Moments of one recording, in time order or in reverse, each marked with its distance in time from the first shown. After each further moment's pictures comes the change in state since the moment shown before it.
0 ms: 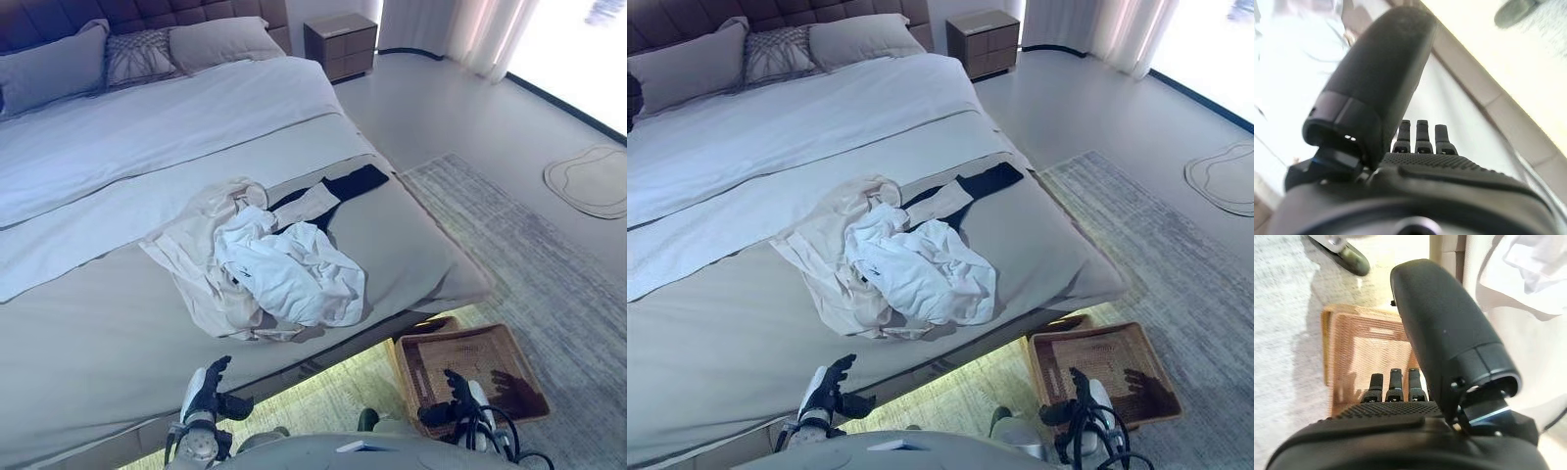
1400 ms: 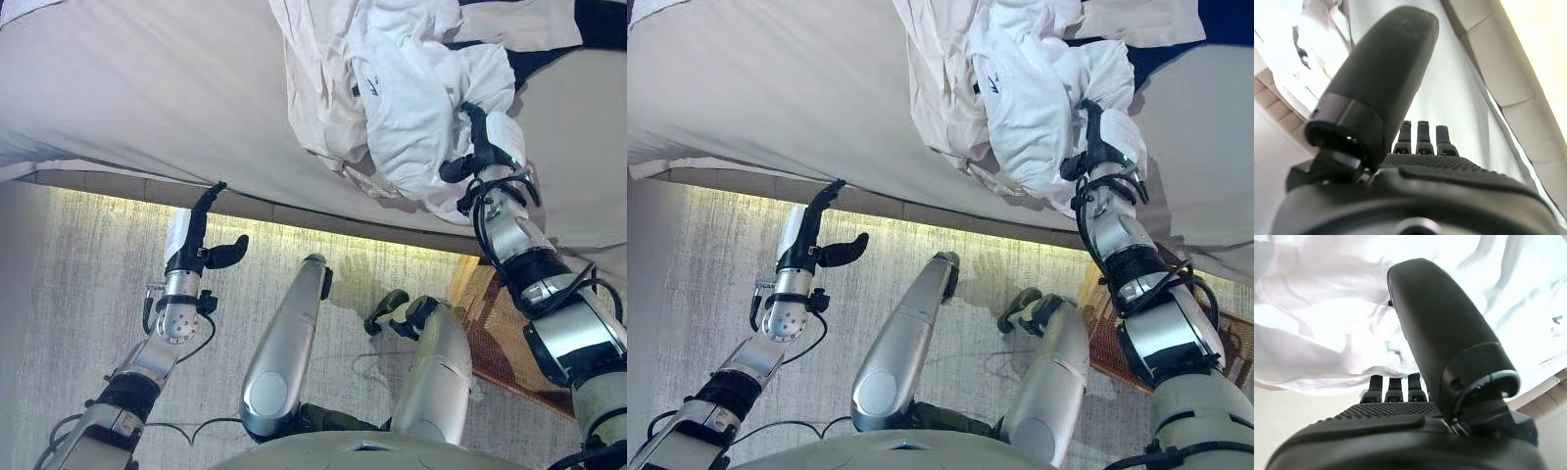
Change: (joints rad) left arm -0.162 0.333 -0.064 -0.767 -0.061 -0.066 0.046; right arm -0.880 -0.370 0.243 -0.427 -0.104 0.384 0.016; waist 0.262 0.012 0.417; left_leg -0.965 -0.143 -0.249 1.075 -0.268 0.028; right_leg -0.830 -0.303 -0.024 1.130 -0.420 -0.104
